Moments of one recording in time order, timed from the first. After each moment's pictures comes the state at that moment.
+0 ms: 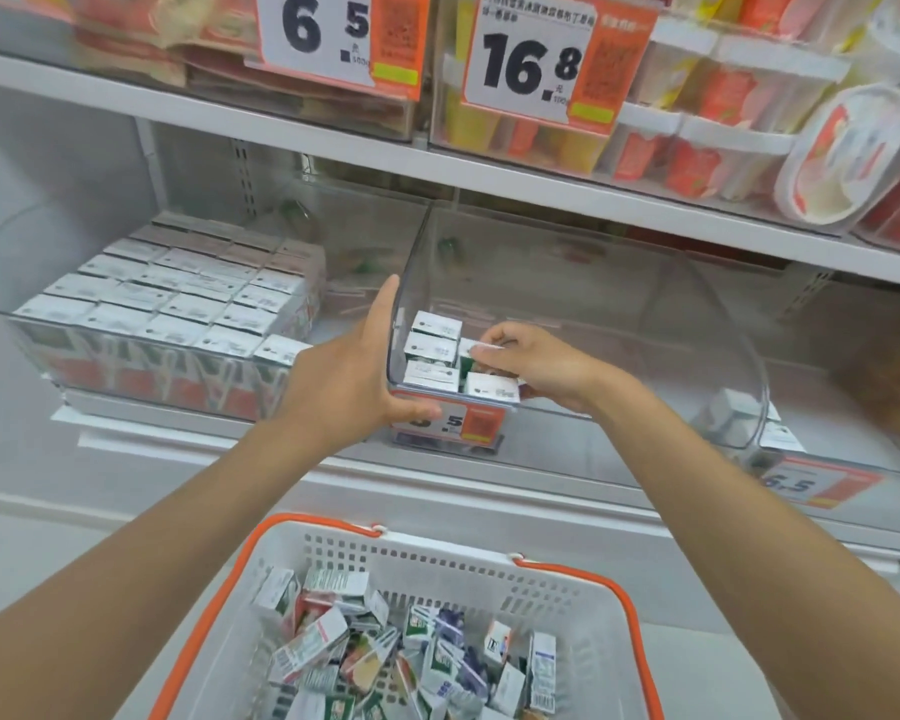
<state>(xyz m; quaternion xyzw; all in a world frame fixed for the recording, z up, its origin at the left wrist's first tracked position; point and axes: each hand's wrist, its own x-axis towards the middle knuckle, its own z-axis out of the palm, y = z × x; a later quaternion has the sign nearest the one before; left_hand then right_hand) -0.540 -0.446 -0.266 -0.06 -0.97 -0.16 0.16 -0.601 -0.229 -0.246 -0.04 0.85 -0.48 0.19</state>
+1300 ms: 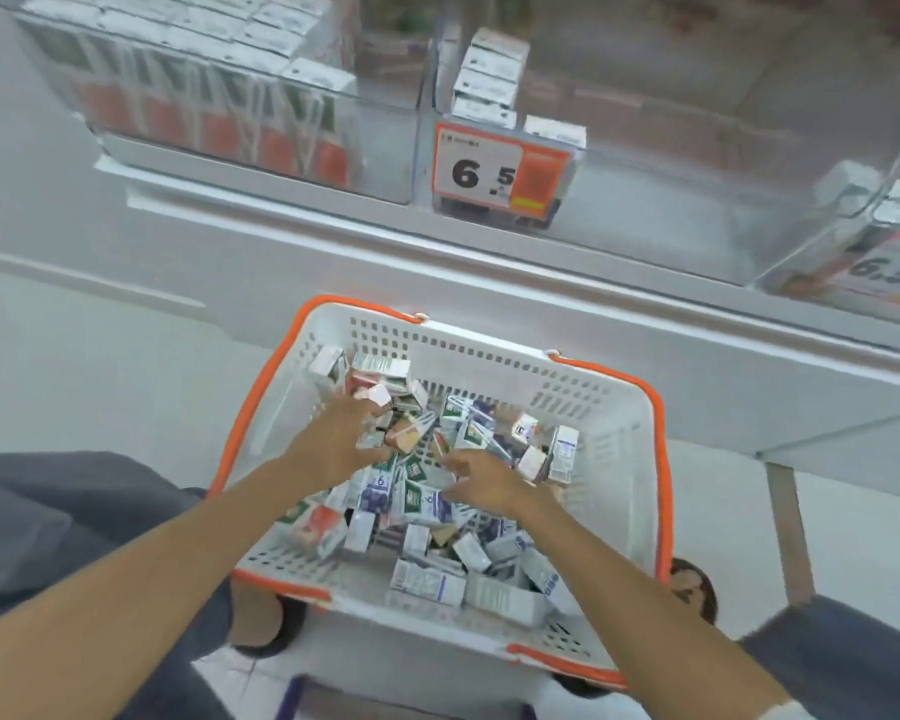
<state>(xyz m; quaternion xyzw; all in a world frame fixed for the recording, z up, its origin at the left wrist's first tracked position) -0.354 -0.470 -0.483 0.01 -0.91 -0.33 -0.24 -0.376 -0.236 -0.541 -0.08 0.84 -0.30 0.44</state>
